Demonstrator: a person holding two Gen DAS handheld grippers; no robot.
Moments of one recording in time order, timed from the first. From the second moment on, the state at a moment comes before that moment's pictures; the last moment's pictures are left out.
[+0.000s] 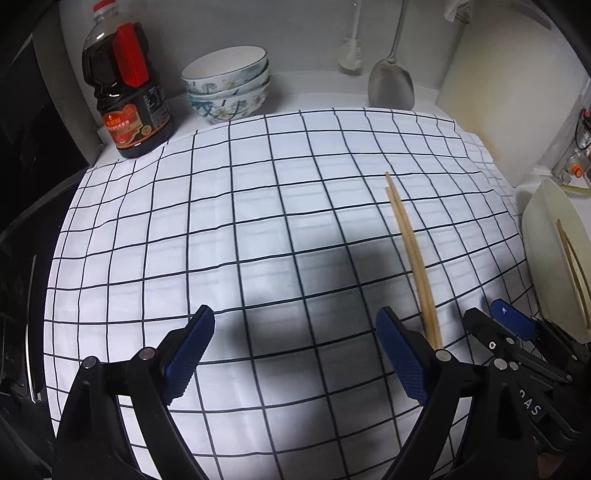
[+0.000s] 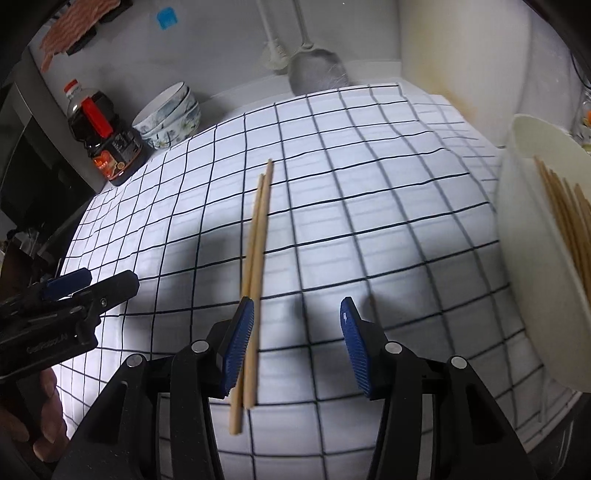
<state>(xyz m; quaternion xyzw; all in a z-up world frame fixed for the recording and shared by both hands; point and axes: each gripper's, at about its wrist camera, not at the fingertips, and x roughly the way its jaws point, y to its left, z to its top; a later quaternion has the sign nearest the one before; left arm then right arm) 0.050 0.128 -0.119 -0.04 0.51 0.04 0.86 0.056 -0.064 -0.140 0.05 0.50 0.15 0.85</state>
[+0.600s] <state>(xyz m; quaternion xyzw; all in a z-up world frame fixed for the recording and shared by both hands) 0.052 0.149 -0.132 -0.05 0.52 0.04 0.85 0.065 -0.034 -0.161 -0.02 0.50 0.12 0.86</state>
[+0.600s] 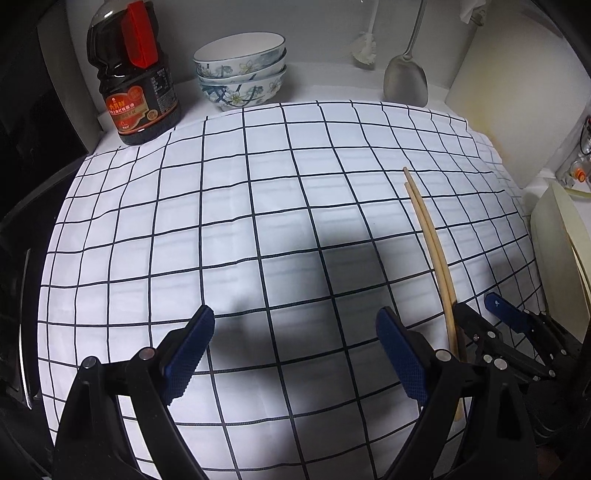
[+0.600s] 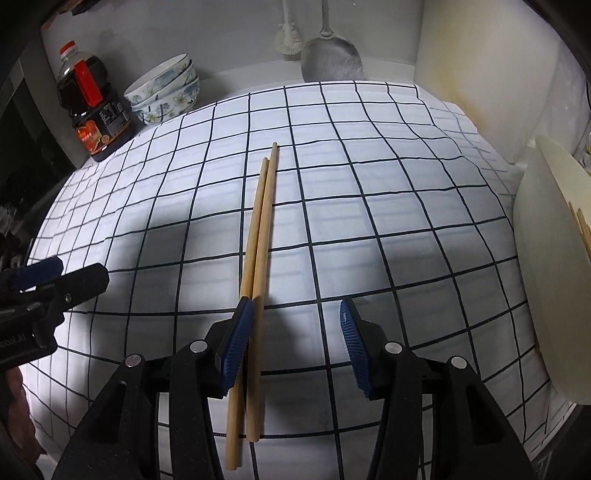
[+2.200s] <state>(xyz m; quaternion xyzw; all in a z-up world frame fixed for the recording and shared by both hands) 0.080 0.061 -0.170 0.00 0.52 0.00 0.85 0.051 -0.088 -0.161 -0.02 0.49 0.08 0.87</state>
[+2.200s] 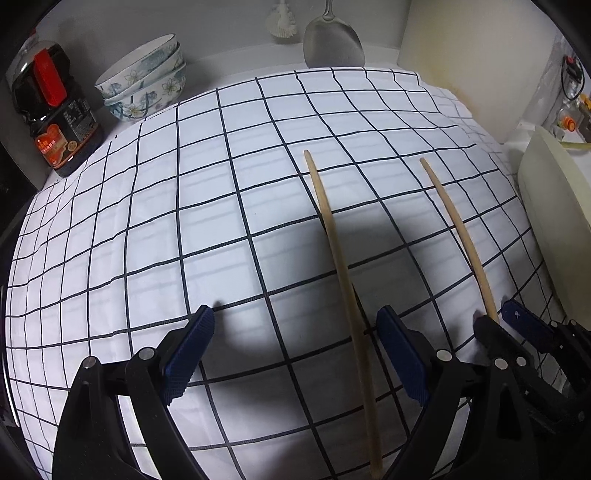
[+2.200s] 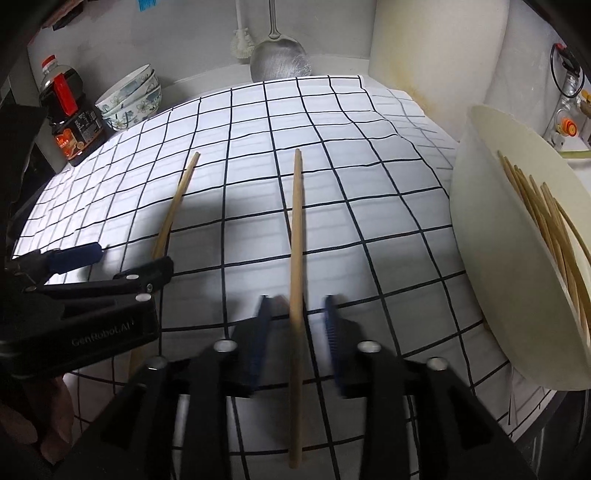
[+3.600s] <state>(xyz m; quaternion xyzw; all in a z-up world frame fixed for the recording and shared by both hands) 0.050 0.003 -0.057 0.01 0.46 -0.10 0.88 0.015 -0.148 -0.053 0.06 0.44 0.10 0.89</state>
